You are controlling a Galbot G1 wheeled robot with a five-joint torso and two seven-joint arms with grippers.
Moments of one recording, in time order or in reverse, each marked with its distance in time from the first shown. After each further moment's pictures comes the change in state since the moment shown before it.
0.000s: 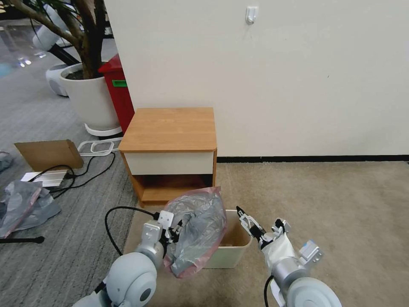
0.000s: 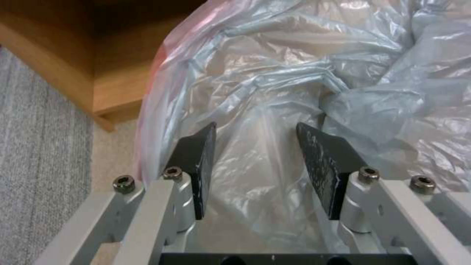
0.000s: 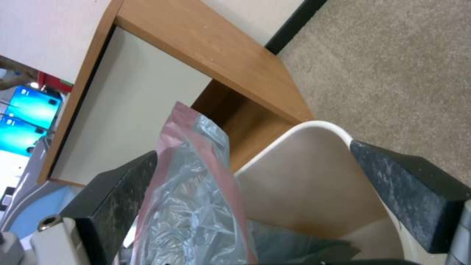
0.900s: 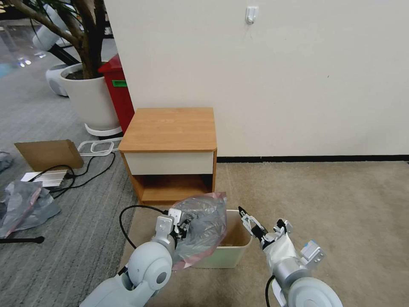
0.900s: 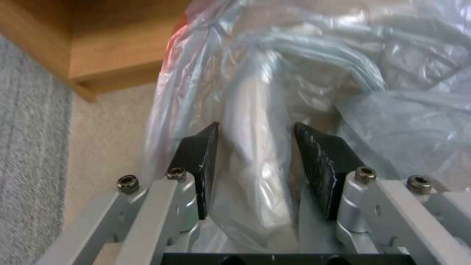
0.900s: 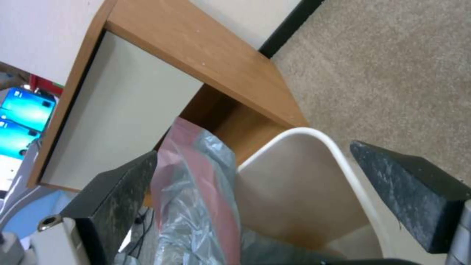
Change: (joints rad) left arm -0.124 -0.028 0.107 0.124 -0.176 -0.002 -0.164; right arm -0.001 -0.005 0.011 -0.010 -0.001 0.005 0.000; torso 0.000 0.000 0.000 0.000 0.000
